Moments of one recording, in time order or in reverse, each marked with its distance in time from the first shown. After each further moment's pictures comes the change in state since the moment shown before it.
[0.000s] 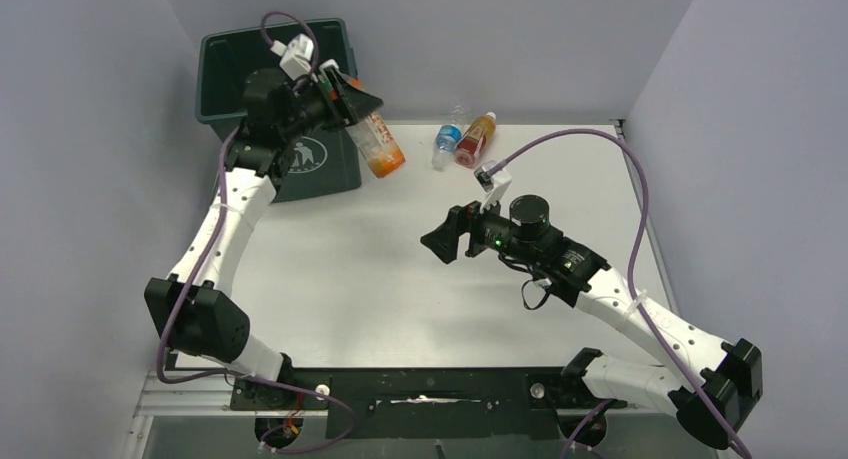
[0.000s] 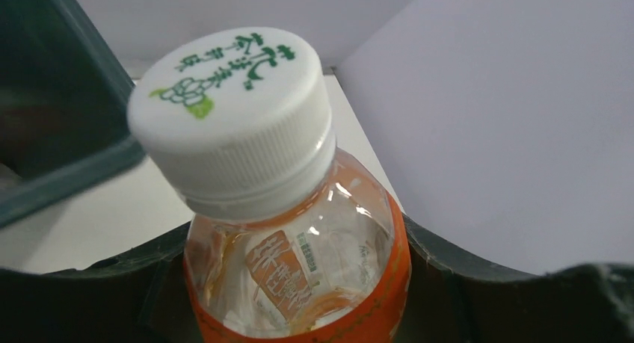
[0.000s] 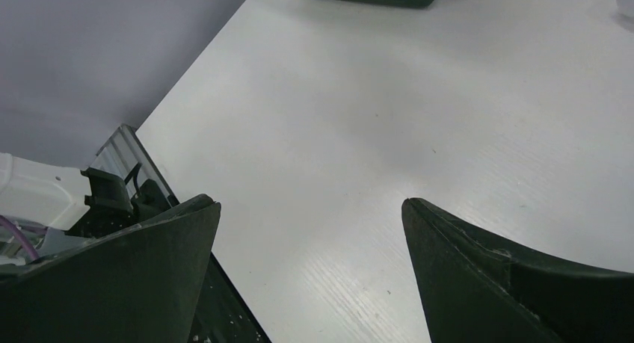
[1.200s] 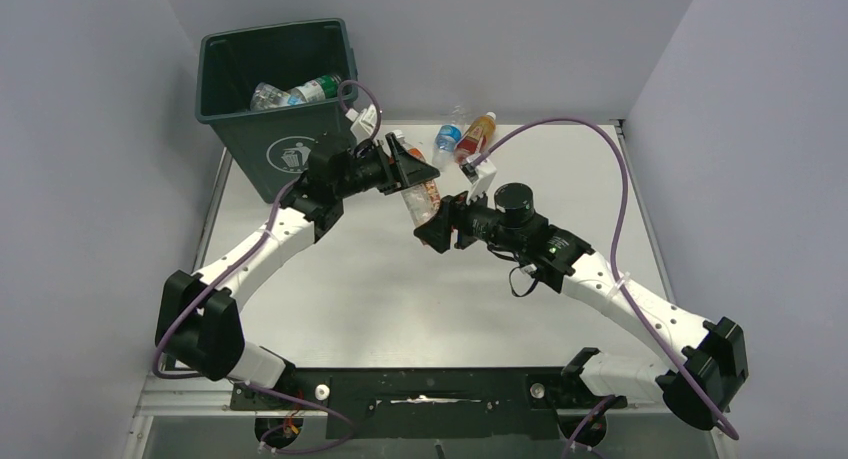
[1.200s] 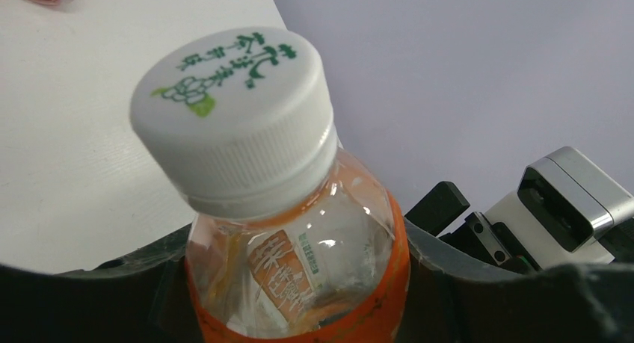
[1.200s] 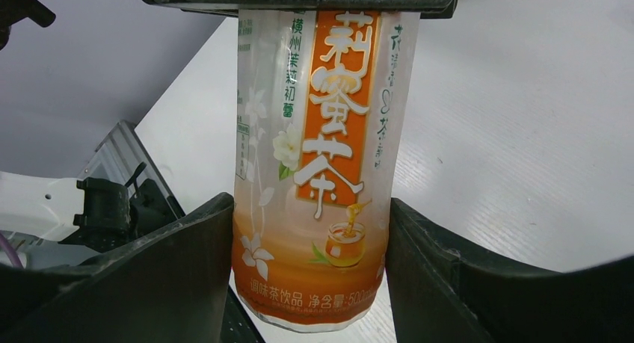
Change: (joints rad) left arm -0.241 -0.061 -0.393 0.307 0.043 -0.210; right arm -0.007 0.113 0.065 0.001 -0.031 -0.011
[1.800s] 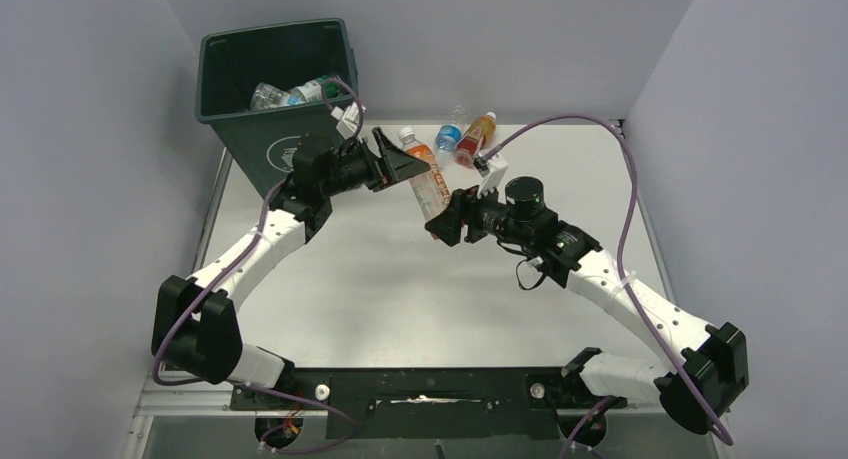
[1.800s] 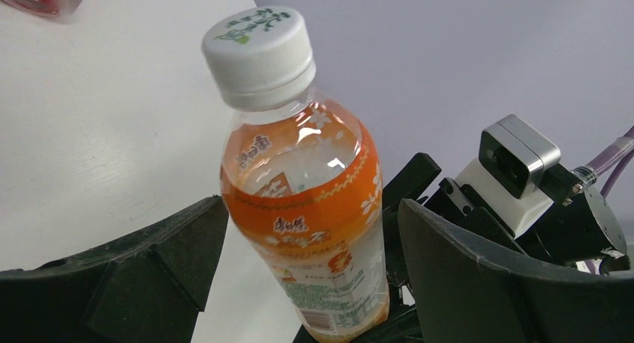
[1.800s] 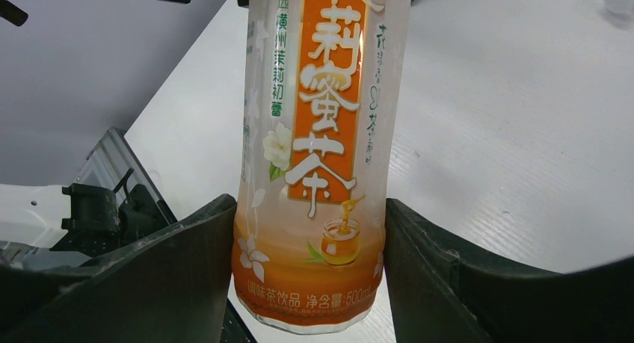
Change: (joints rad) left arm 0.080 -0.022 -0.041 0.075 0.083 -0.054; right arm -0.085 -0.013 -0.001 -0.034 -0.055 -0.008
